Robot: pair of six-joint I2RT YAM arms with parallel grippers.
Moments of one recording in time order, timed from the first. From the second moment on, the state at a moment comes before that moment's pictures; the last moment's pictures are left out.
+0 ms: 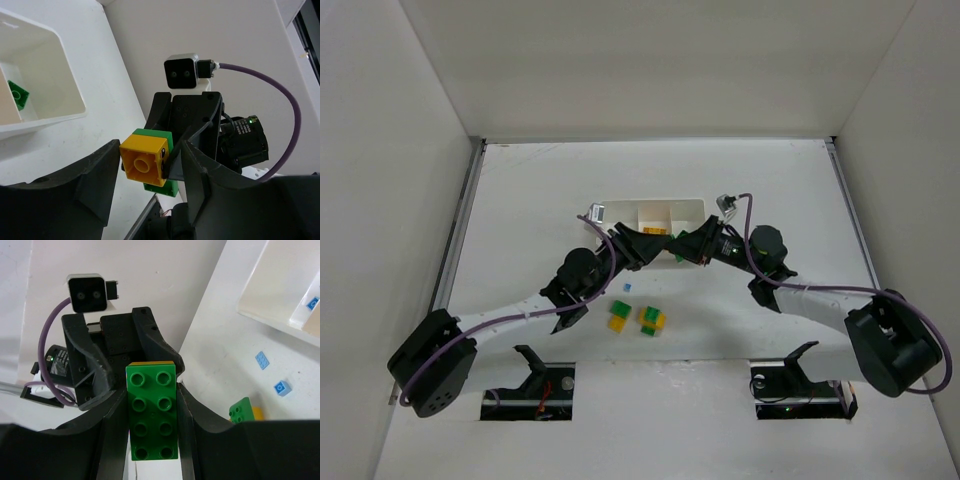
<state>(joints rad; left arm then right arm) -0.82 1.16 0.44 0.79 -0.03 -1.09 0.54 1.29 0.48 0.90 -0.58 1.20</state>
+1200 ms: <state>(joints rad) -0.77 1.12 0.41 0.78 -0.07 -1.15 0.54 1.32 0.48 0.97 -0.57 1.20</state>
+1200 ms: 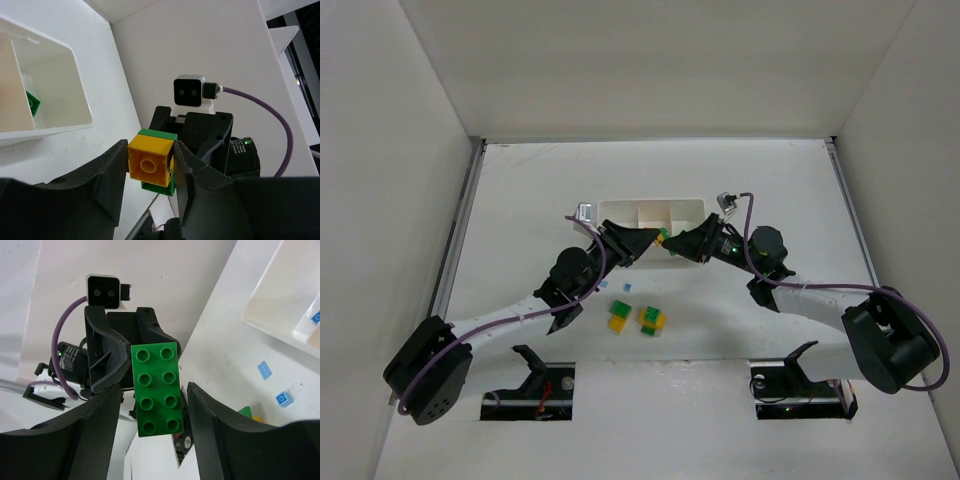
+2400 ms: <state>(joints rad) -0.58 1.11 0.38 0.77 0.21 -1.16 0.37 1.23 0.50 0.84 -0.63 1.16</state>
